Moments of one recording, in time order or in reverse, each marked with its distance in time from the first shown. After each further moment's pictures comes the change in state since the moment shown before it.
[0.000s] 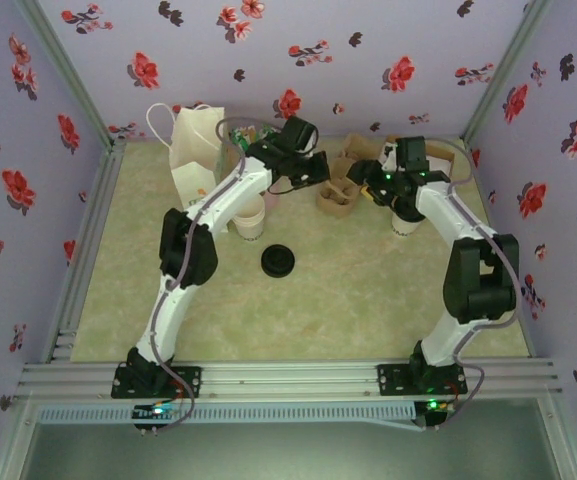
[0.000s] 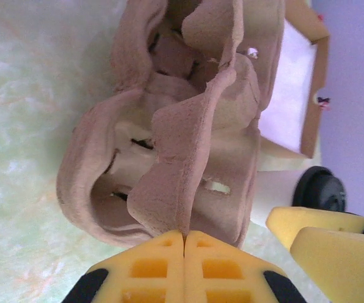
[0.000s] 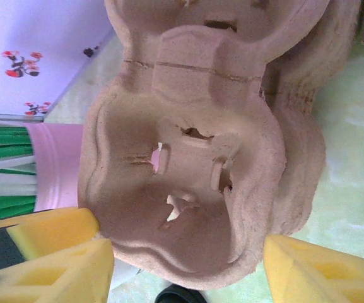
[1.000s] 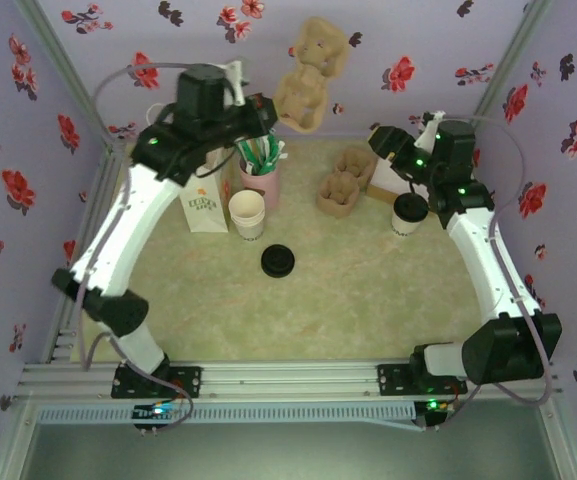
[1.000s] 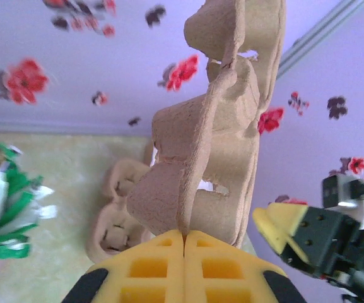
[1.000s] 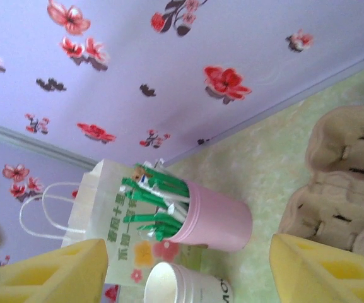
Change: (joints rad) left arm 0.084 -0.651 -0.148 -0.020 -0.170 0.173; right arm -0.003 -0.362 -0.012 0.110 0.050 0.040
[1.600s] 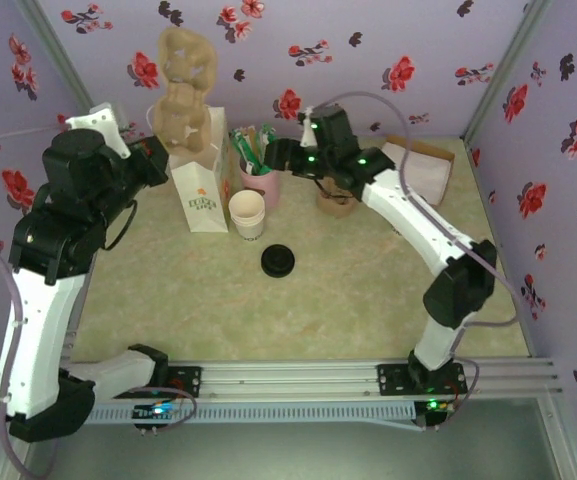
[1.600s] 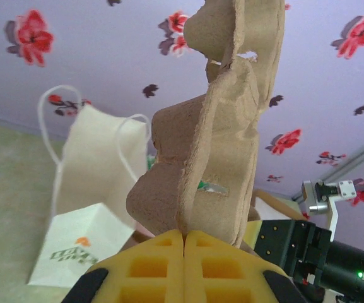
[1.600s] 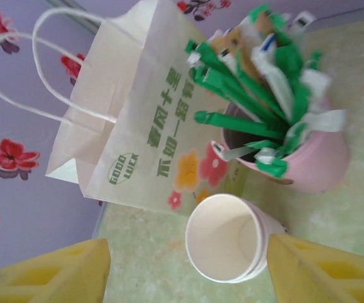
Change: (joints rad) left arm 0.195 -0.570 -0.412 -0.124 -0.246 0.059; right arm 0.509 0.451 0.509 -0.274 0.202 -0.120
